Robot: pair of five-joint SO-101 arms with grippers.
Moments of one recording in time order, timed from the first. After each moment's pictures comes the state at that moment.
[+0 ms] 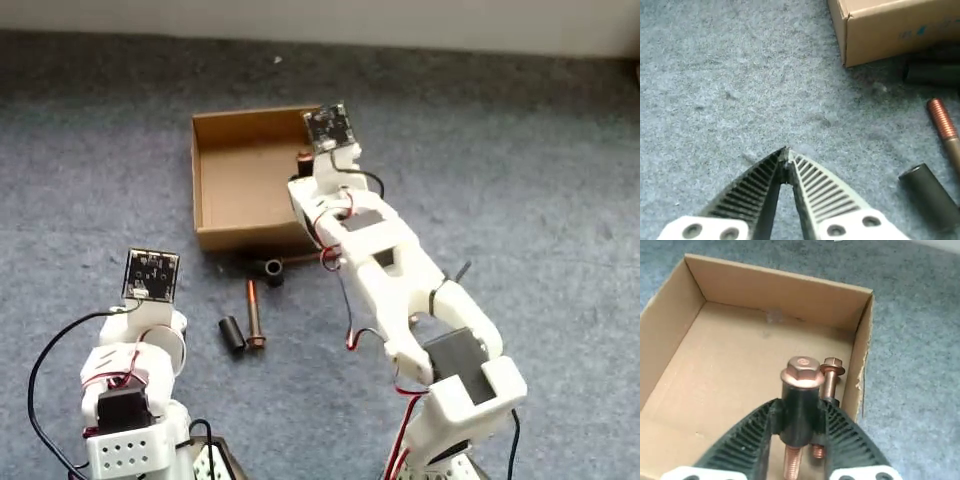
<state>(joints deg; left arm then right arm) -16.8 -103.7 94.4 64.4 -11.2 -28.7 7.5 24.9 13.3 1.9</state>
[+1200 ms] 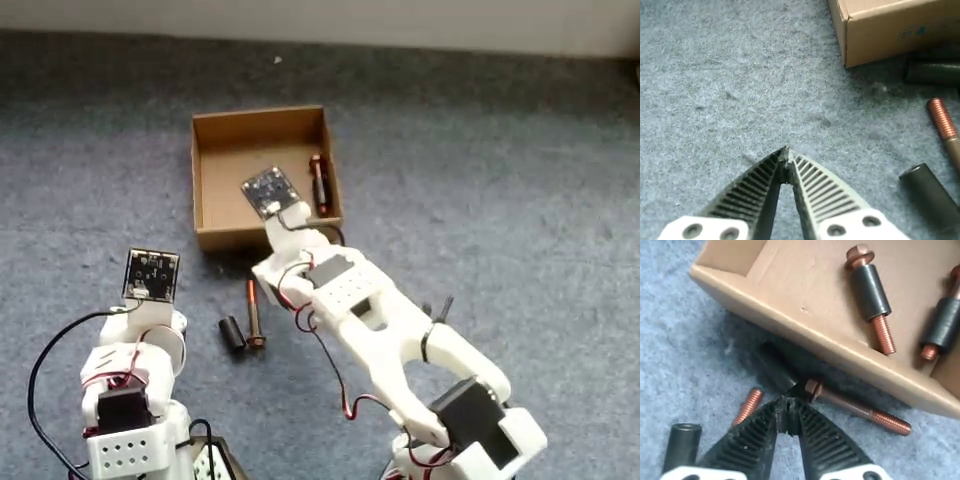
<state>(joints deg) -16.8 -103.7 94.4 64.4 -11.2 -42.5 -6.0 40.0 29.4 1.8</state>
